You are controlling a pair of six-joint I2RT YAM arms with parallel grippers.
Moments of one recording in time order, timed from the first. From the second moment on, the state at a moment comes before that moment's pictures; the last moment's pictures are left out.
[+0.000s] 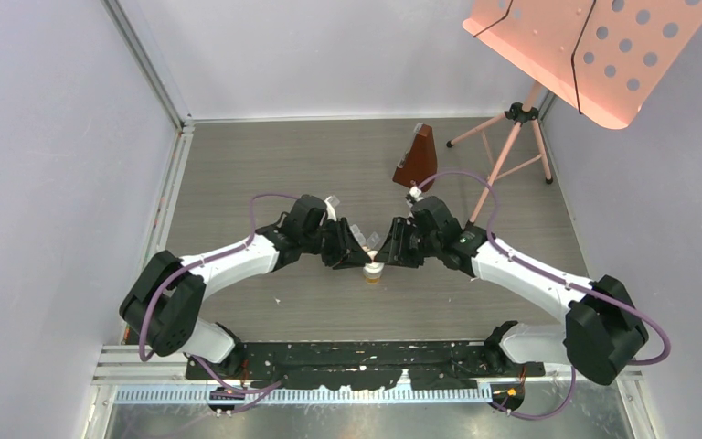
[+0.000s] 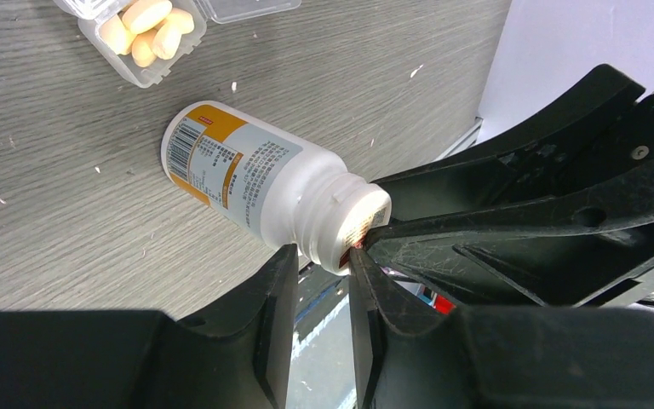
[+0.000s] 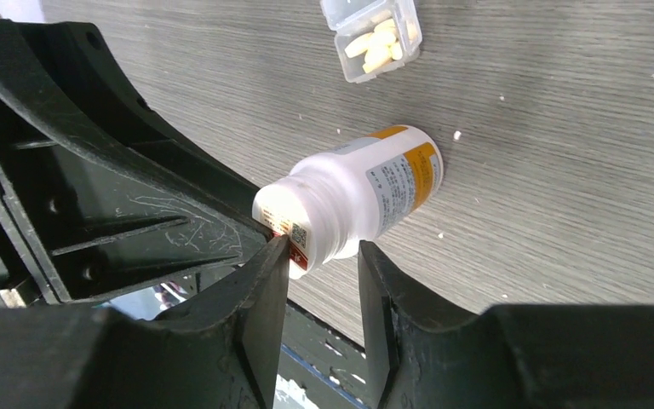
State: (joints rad) left arm -0.67 1.45 0.78 -0.05 0.46 -1.04; right arm 0.67 1.28 0.80 -0.35 -0.22 0.79
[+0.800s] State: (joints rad) left arm -0.66 1.45 0.78 -0.07 0.48 -1.05; right arm 0.63 1.23 0.51 0.14 -0.35 0.95
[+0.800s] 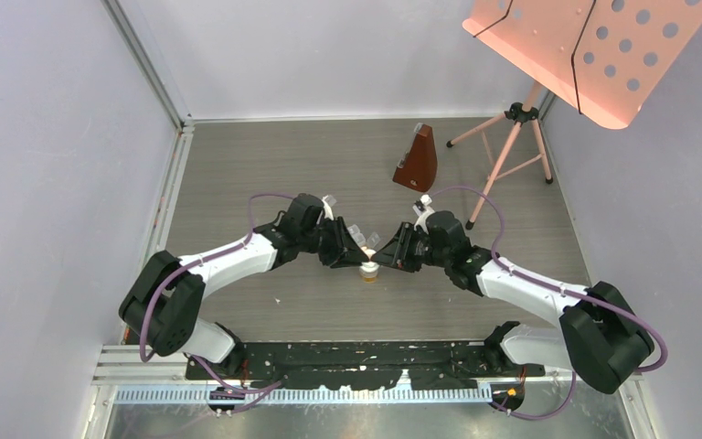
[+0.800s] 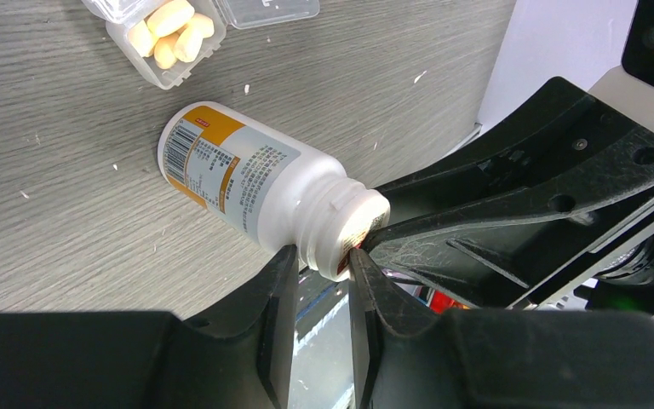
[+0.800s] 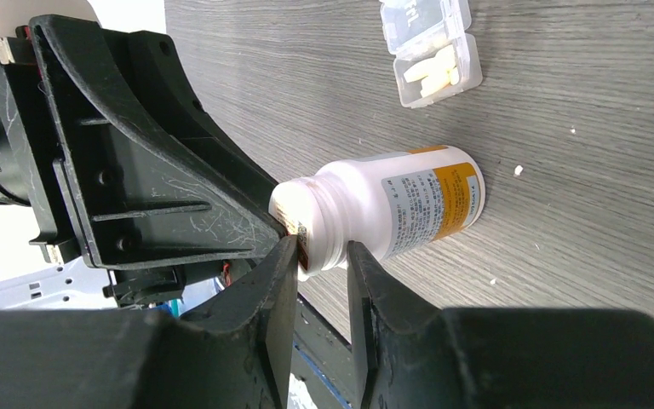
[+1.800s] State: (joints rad) left arm -0.65 1.46 0.78 -0.06 0.49 -1.05; right arm 0.54 1.32 0.33 0.60 -0.51 1.10
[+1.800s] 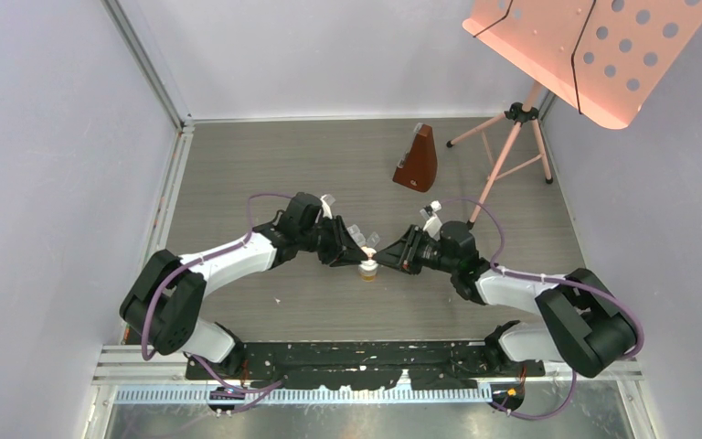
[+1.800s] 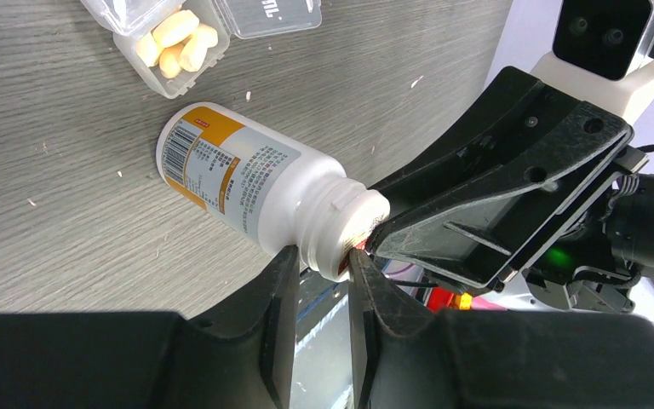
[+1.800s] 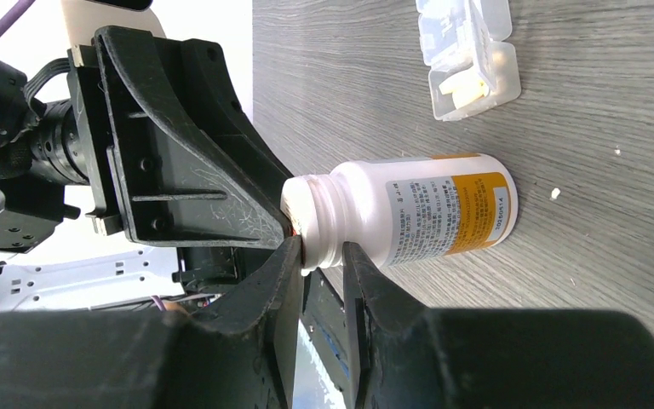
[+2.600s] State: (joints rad) left arm -0.63 1.48 0.77 -0.04 0.50 -1.05; right arm 0.53 1.46 0.21 1.03 -0.51 1.24
